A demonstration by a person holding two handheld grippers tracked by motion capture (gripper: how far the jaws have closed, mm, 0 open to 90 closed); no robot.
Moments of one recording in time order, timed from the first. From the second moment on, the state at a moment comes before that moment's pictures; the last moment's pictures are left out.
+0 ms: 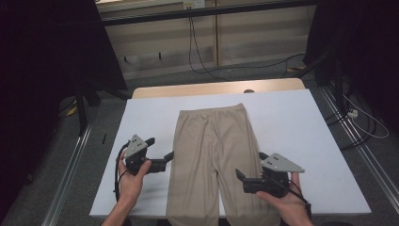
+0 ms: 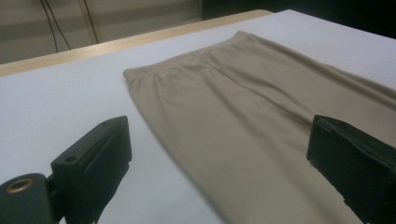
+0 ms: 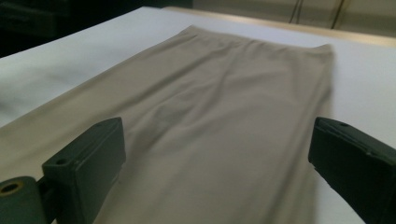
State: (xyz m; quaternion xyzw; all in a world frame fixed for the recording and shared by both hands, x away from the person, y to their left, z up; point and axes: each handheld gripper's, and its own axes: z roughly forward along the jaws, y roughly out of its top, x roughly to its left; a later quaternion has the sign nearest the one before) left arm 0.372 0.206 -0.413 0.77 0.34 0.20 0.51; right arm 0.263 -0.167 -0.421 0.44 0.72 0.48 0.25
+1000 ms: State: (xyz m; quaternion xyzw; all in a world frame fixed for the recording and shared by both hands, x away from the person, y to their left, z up) left arm 0.442 0.185 -0.424 0.76 0.36 0.18 0.51; right arm 0.267 0.031 -0.440 0.28 0.87 0.40 0.08
